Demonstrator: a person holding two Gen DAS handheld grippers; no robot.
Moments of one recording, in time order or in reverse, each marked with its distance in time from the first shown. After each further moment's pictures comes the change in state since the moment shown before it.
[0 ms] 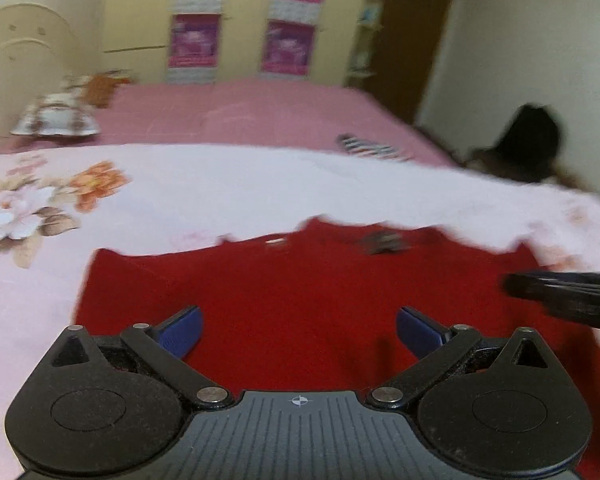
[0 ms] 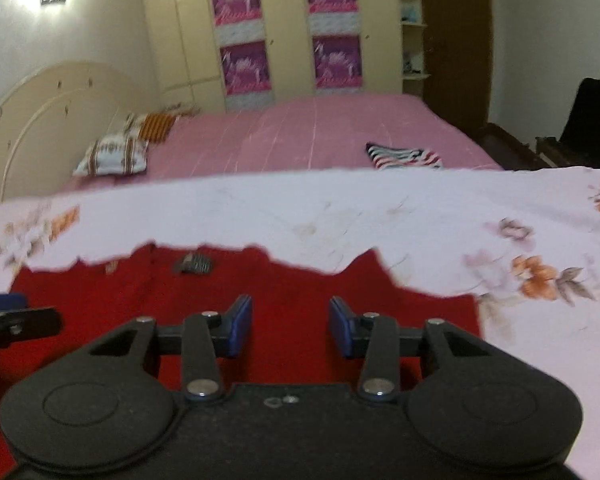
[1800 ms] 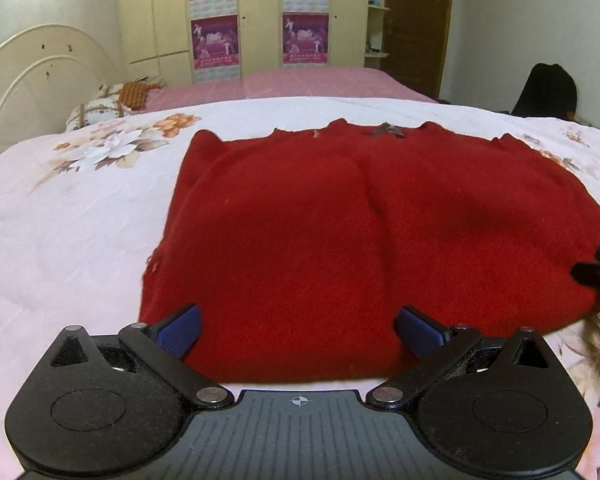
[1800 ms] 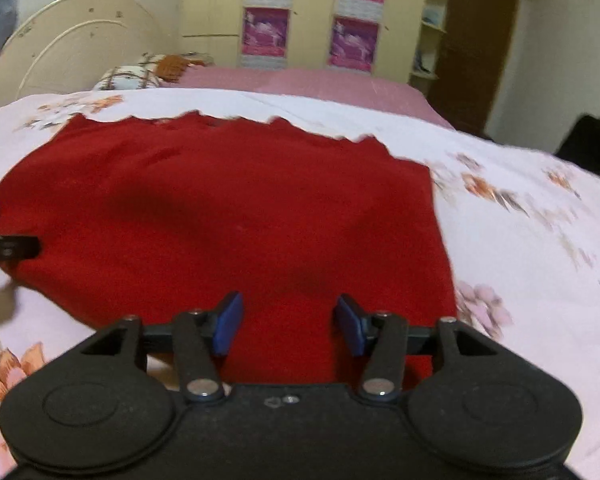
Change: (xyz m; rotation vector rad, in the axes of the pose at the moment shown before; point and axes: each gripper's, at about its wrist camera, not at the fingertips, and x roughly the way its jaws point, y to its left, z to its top) left arm -0.118 0.003 -0.119 0.090 0.009 0.090; right arm -0.101 0.016 -0.109 -0.159 0.075 -0.068
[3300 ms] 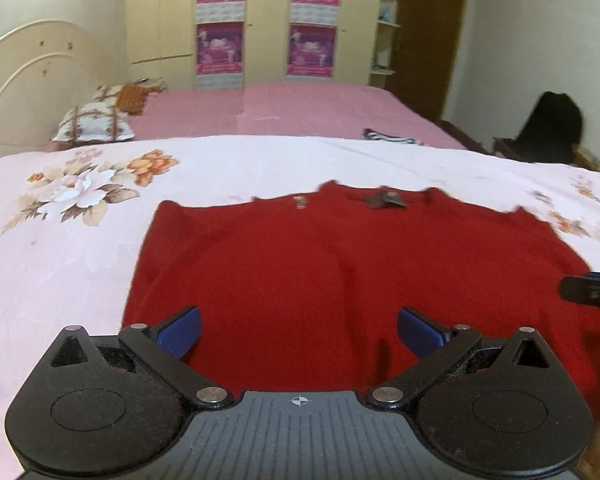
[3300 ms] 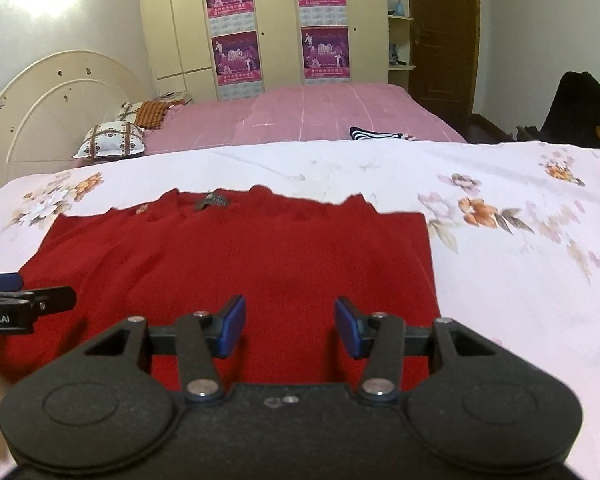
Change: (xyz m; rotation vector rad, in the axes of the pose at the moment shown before) left arm 0.047 -0.011 0.077 -0.073 -0.023 -0.005; right arm 0.017 -0.020 0.065 0.176 -0.054 0.038
